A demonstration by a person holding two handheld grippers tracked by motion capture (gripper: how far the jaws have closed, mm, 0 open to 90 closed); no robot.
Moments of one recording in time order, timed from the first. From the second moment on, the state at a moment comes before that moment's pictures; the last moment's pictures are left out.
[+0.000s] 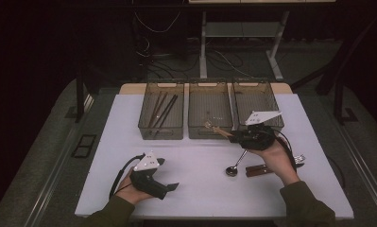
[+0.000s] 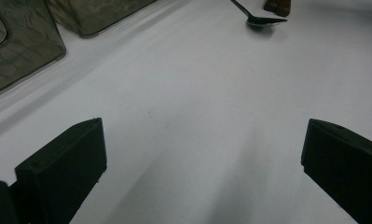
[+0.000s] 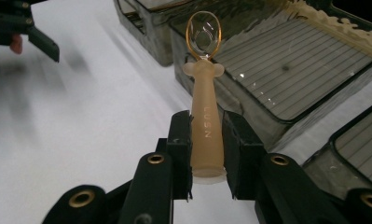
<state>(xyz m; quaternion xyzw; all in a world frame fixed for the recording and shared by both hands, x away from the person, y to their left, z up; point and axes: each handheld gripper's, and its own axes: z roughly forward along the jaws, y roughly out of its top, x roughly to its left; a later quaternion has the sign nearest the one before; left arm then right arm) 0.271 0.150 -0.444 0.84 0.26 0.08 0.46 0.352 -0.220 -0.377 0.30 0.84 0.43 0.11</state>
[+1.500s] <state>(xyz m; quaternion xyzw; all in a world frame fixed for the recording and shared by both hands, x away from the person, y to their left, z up) 0.269 0.148 -0.444 0.85 0.25 0.08 0.46 0.444 -0.179 -0.382 0.38 0.85 0.35 0.10</state>
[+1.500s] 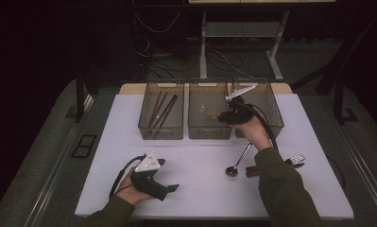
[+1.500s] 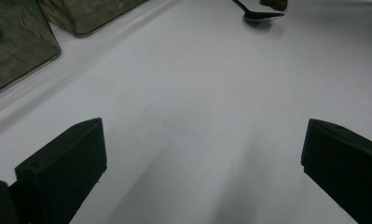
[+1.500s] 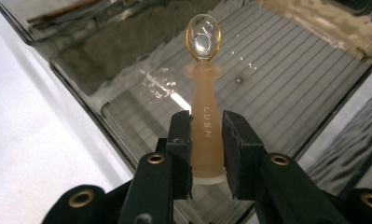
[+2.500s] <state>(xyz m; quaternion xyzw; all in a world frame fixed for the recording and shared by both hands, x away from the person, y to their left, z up) 0.268 0.148 -0.444 0.85 0.25 0.08 0.46 0.416 -0.193 -0.357 0.35 0.83 0.41 0.10</state>
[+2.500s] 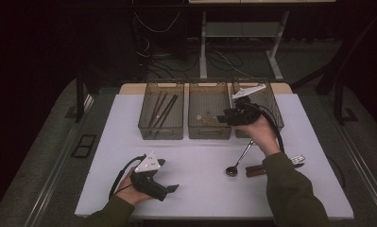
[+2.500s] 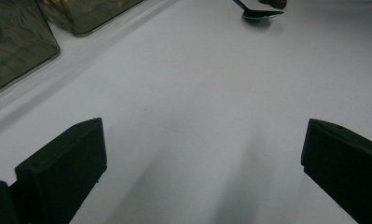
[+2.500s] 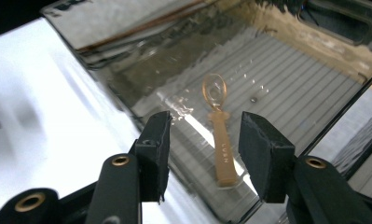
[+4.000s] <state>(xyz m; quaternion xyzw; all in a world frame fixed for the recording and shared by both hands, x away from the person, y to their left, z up) 0.267 0.148 -0.444 0.86 0.25 0.08 0.45 0.281 -0.242 -0.425 0.27 0.90 0.34 0.03</state>
